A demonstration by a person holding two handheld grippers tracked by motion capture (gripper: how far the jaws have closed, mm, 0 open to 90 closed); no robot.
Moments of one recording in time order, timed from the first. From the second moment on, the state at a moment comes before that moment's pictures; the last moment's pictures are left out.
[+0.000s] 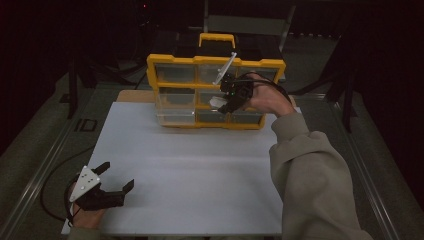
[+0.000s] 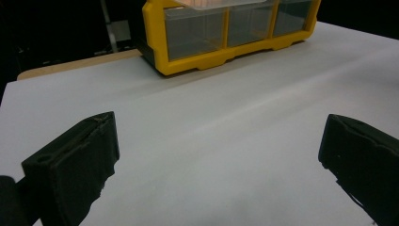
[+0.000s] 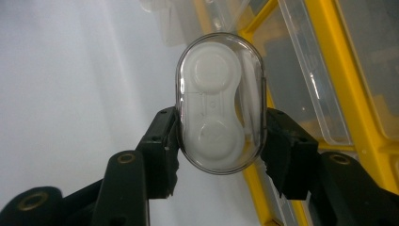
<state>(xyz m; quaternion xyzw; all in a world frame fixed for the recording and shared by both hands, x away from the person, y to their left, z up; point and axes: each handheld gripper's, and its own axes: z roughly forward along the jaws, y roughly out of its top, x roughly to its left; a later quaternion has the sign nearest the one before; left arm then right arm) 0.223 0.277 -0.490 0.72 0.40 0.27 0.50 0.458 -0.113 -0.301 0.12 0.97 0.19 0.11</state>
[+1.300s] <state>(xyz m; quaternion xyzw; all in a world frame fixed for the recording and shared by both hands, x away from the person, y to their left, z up) 0.221 0.278 -0.490 0.72 0.40 0.28 0.50 0.467 -0.071 -0.295 0.12 0.96 0.22 0.11</state>
